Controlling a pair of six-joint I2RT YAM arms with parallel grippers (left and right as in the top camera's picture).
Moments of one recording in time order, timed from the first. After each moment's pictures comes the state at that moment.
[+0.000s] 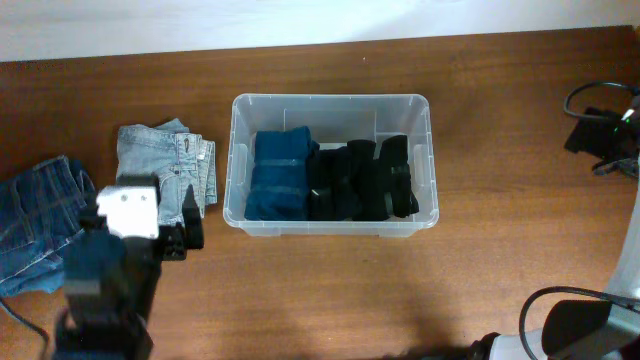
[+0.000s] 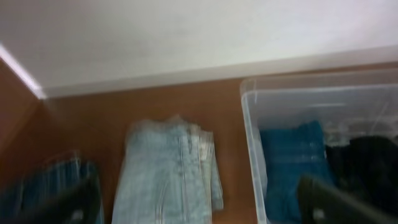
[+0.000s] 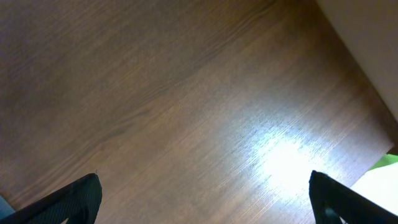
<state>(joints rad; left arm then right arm) -0.09 0.73 0.98 -0.68 -0.09 0.08 -0.46 1.62 1.80 -1.37 0.23 0.17</state>
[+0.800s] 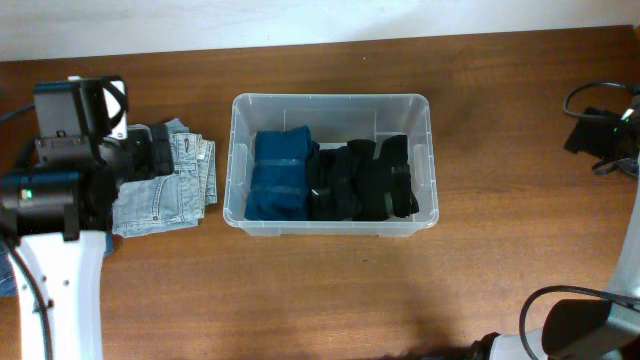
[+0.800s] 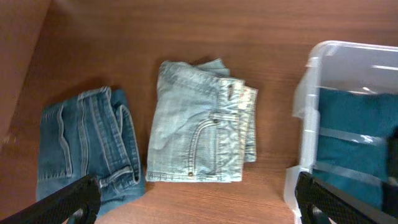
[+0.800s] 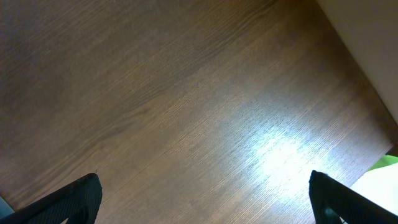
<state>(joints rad) 0.04 1.38 1.66 -1.16 -0.17 -0.01 -0.46 1.62 1.80 -1.37 0.23 0.16</state>
